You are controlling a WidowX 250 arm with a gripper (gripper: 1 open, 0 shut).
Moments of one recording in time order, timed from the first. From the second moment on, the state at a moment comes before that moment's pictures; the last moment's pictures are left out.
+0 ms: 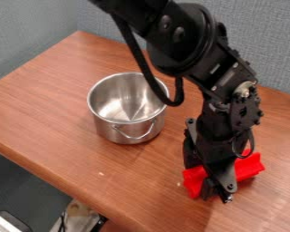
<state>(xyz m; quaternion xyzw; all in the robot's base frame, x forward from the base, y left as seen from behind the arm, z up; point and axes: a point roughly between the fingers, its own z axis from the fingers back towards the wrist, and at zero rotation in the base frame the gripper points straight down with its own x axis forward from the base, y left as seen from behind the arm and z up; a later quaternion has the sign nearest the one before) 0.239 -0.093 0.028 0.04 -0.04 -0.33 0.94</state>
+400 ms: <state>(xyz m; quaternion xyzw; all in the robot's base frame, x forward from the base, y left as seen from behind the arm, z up) 0.239 -0.092 0.028 0.05 -0.04 -0.32 0.94</state>
